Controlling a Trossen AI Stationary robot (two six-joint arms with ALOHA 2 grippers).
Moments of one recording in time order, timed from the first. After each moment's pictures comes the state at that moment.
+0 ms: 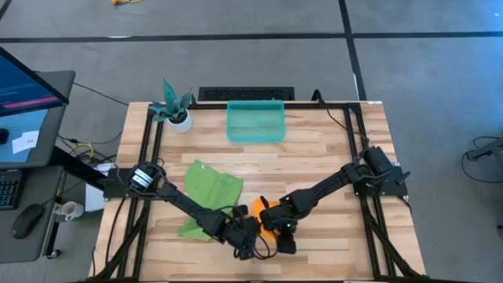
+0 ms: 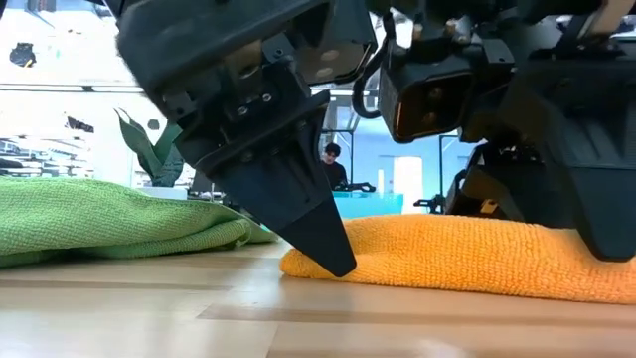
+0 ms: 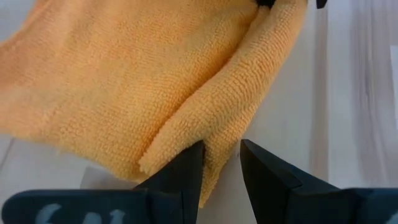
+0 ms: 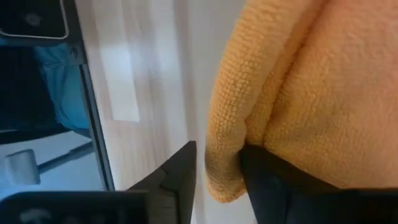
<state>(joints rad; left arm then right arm) -0.51 2.13 1.36 -0.29 -0.30 -0.64 0.41 2.00 1.21 -0.45 -0.47 0.53</state>
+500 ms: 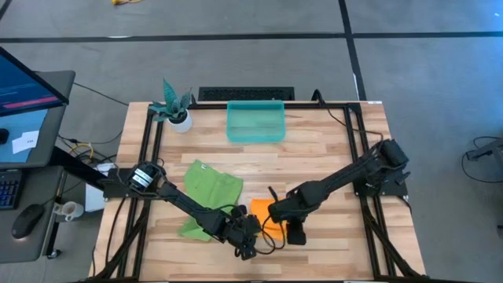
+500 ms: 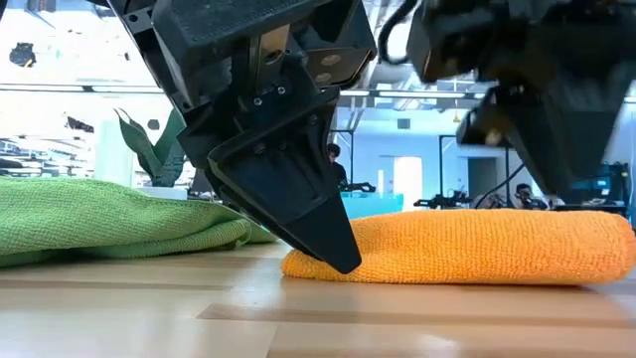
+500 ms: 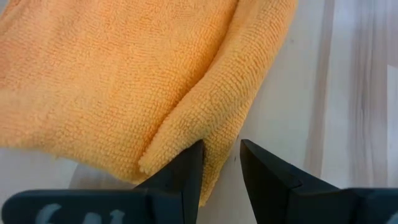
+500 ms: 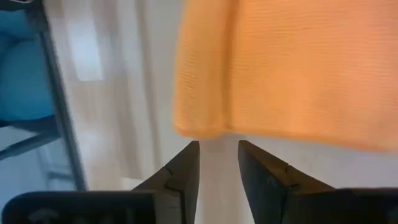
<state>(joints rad) -0.51 2.13 1.35 -0.29 -0.29 -0.73 0.41 1.82 1.24 -0.76 -0.29 0.44</state>
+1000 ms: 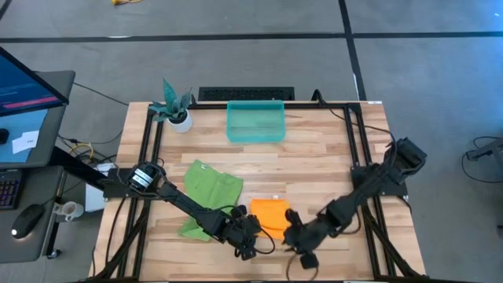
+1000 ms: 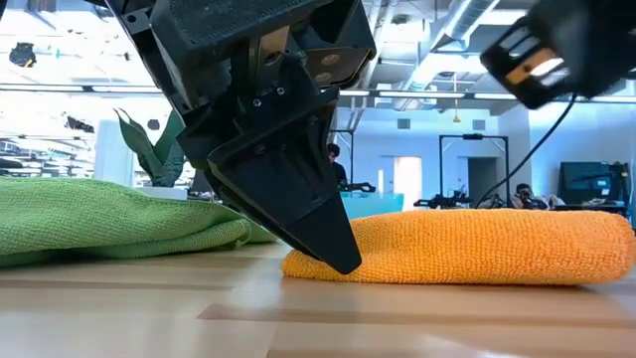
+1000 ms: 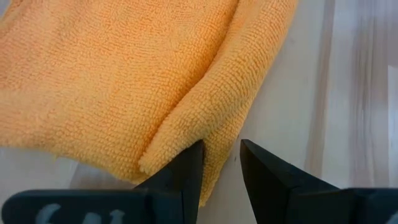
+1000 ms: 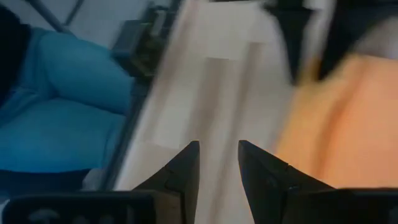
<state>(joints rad) -0.51 2.13 1.35 -0.28 -0.30 -0.72 0.68 1.68 0.96 -0.09 0.09 0.39</state>
